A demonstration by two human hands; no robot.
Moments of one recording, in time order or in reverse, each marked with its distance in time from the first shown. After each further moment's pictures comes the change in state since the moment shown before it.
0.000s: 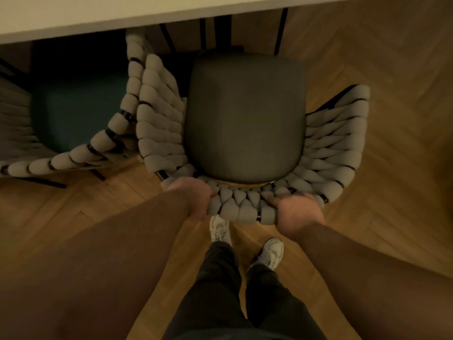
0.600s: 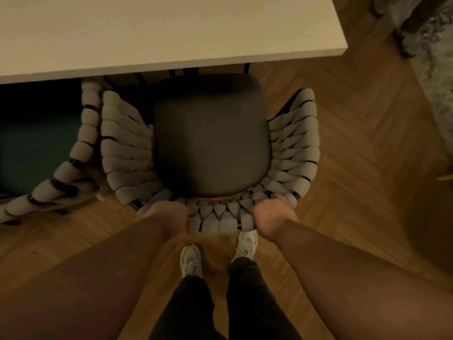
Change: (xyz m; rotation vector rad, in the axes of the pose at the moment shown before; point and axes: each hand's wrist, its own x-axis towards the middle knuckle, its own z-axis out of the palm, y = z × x) left_hand 0.044 0.019 -0.072 -0.162 0.018 -0.022; right_hand 0.056 0.084 -0.071 -0.178 -0.015 -0.055
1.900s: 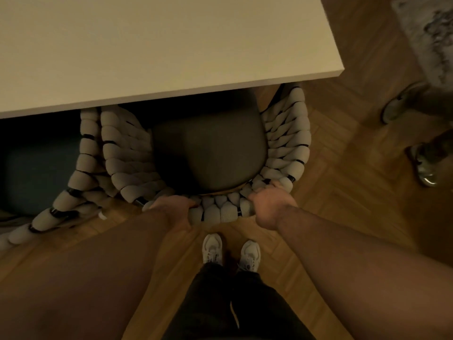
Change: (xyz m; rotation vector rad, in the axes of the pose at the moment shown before) left_hand 0.039 -0.006 -0.078 -0.115 0.001 -0.053; right_hand 0.042 0.059 -0.072 -0.045 -0.015 -0.073
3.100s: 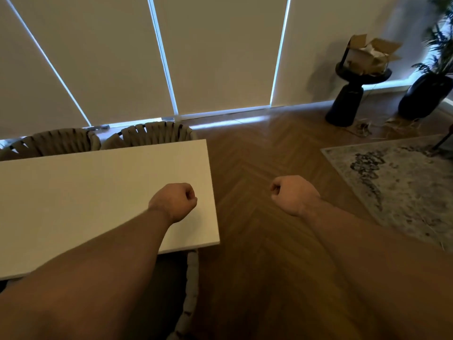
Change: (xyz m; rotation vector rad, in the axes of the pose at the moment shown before) left_hand -0.052 0.330 -0.447 -0.346 1.020 -0.023; right_hand -0.141 0.536 -0.242 0.495 0.712 0.278
